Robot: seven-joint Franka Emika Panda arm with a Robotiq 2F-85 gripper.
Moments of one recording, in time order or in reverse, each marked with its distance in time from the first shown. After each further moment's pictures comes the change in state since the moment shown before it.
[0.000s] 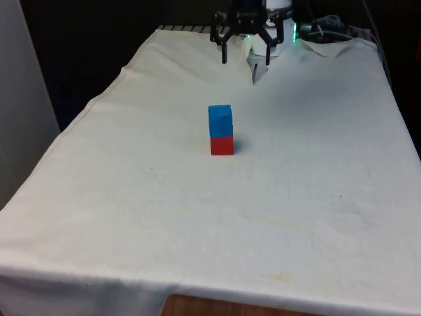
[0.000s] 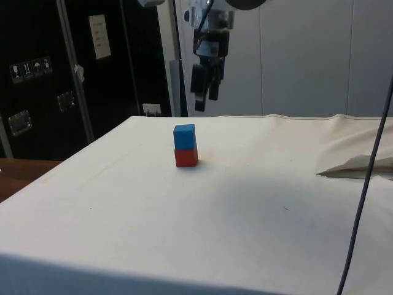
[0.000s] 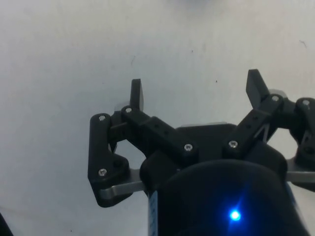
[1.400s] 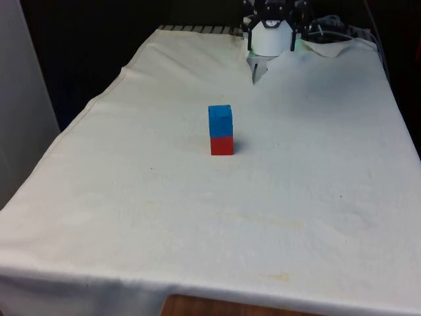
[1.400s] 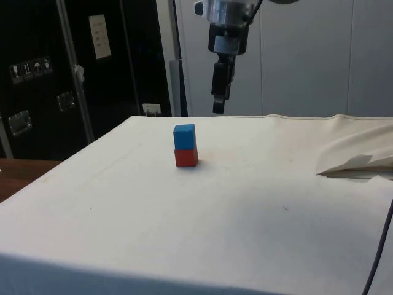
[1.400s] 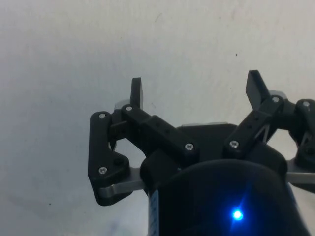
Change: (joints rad) arm 0.000 -0.170 0.114 -0.155 -0.077 -0.001 0.022
